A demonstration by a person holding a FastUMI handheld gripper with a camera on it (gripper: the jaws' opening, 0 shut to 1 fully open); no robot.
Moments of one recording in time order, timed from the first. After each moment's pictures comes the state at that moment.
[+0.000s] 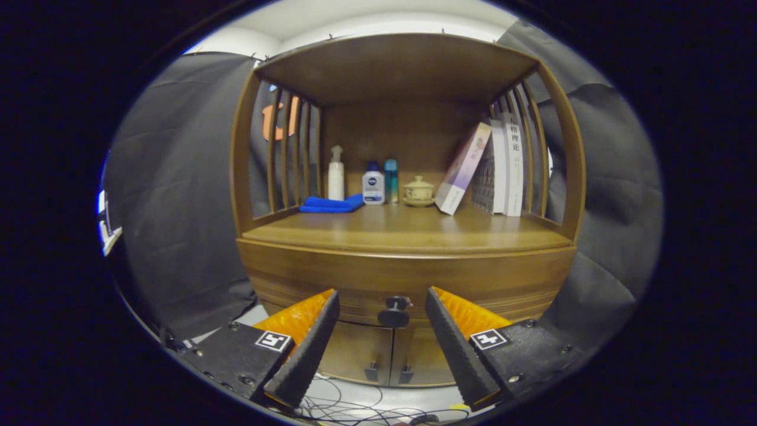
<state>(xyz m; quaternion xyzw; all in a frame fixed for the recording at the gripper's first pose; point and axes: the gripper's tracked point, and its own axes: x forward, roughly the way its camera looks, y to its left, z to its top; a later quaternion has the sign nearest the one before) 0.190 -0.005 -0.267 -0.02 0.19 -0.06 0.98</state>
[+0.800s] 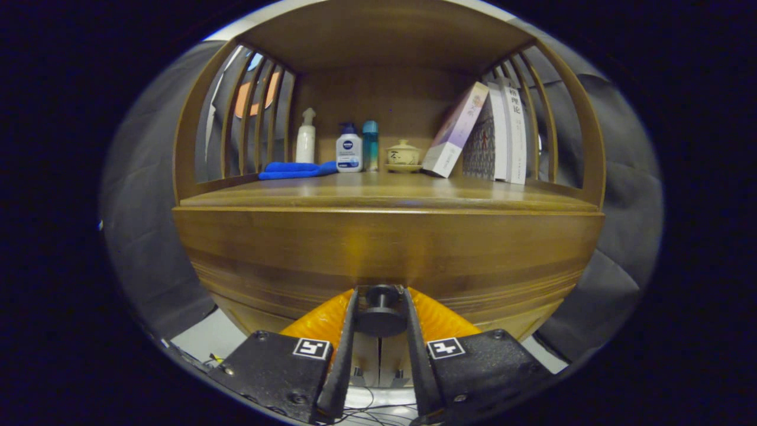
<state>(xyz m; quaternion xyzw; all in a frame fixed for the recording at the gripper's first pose) 0.233 -0.027 -0.327 -0.02 0.21 -0.10 0.97</state>
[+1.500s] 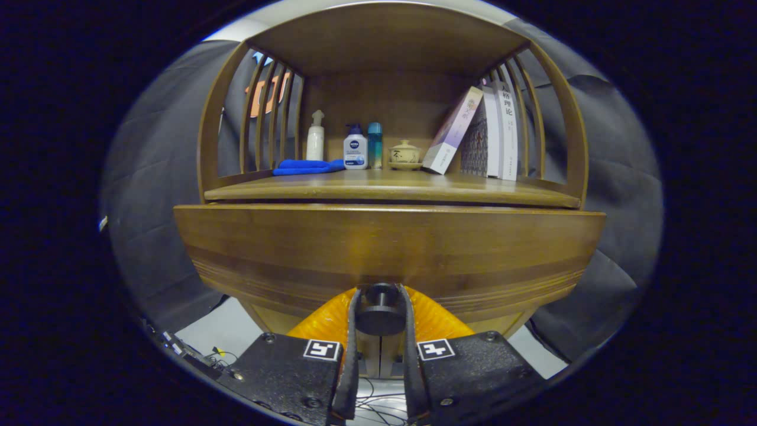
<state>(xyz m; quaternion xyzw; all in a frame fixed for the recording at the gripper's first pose) 0.179 -0.019 -0.326 -0.02 0.22 -0.09 0.97</state>
